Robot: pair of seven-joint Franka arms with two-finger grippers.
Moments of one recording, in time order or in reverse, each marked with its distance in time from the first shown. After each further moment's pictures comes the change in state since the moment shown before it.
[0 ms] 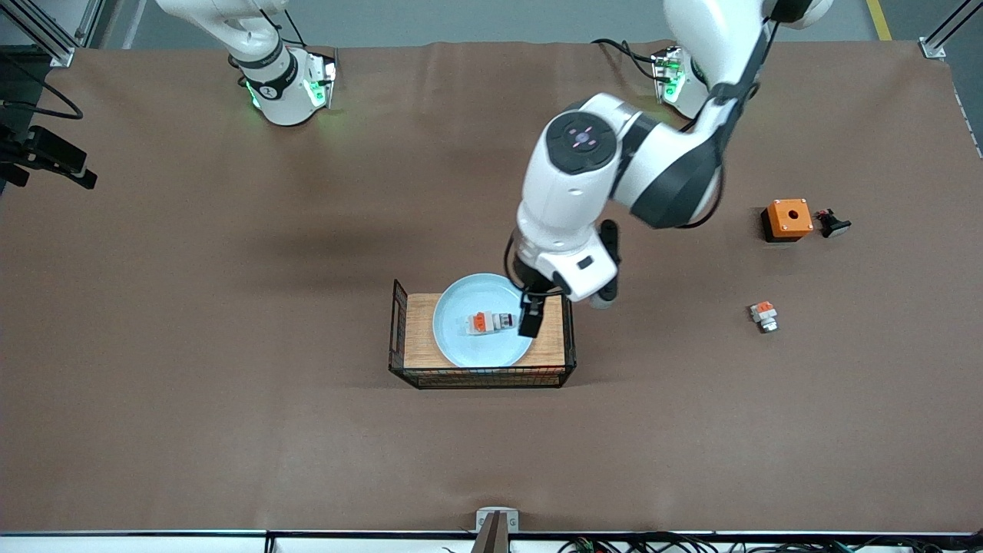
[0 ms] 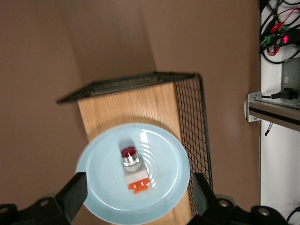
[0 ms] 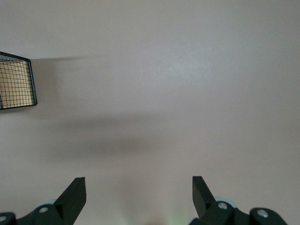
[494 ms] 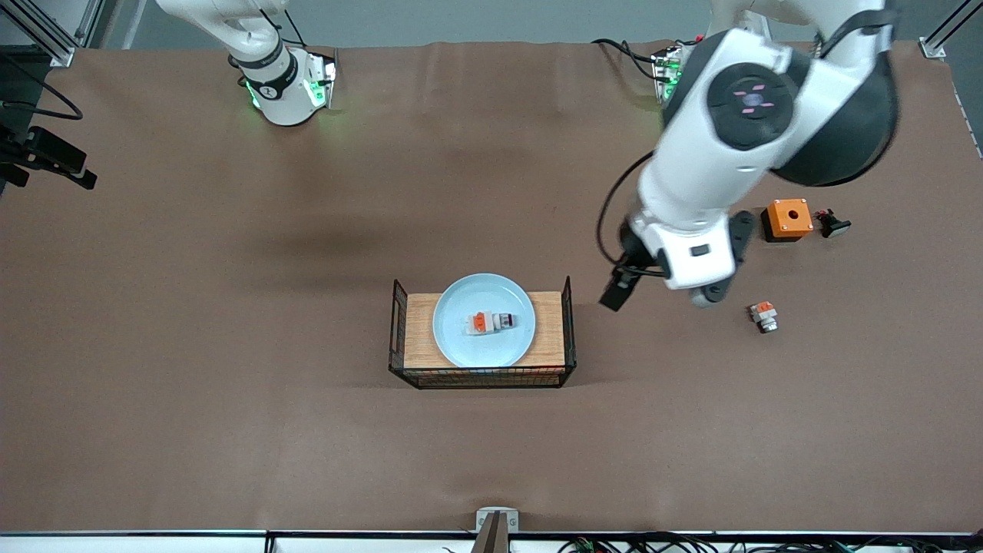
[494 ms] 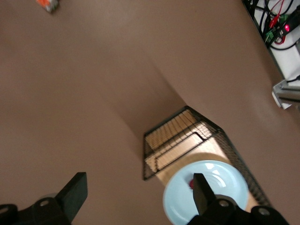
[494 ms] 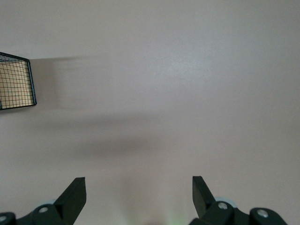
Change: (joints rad) left arm 0.176 -0.189 0.000 -0.067 -0.056 -0.276 0.638; right arm -0.003 0.000 -0.001 -0.003 0.000 0.000 0.000
